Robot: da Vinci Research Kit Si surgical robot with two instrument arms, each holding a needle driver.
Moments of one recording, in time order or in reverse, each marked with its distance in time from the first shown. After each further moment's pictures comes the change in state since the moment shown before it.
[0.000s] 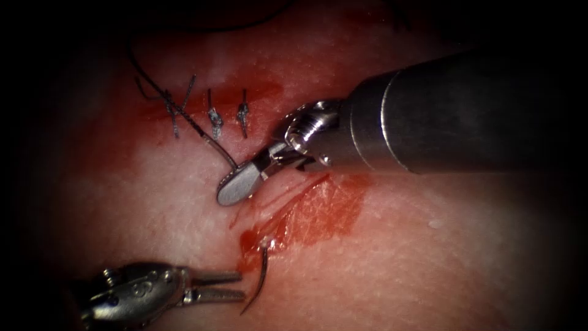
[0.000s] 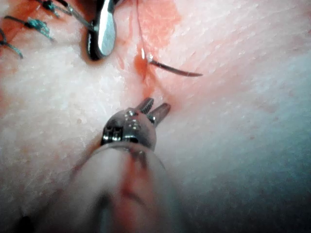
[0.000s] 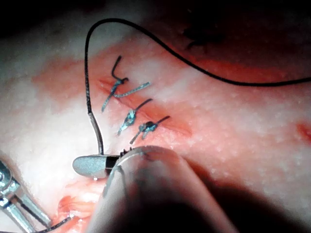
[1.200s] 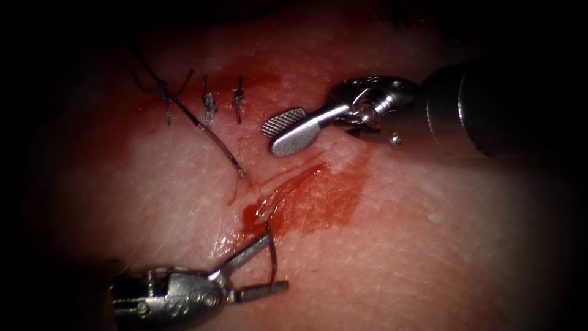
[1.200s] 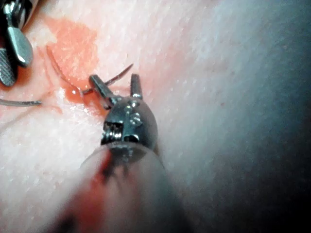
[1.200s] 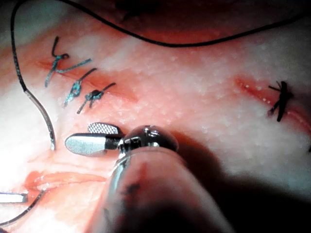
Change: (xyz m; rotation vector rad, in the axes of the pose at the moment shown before) right arm 0.004 0.002 -0.008 -0.178 0.261 -0.296; left arm 0.006 0.000 0.003 0.357 0.266 0.488
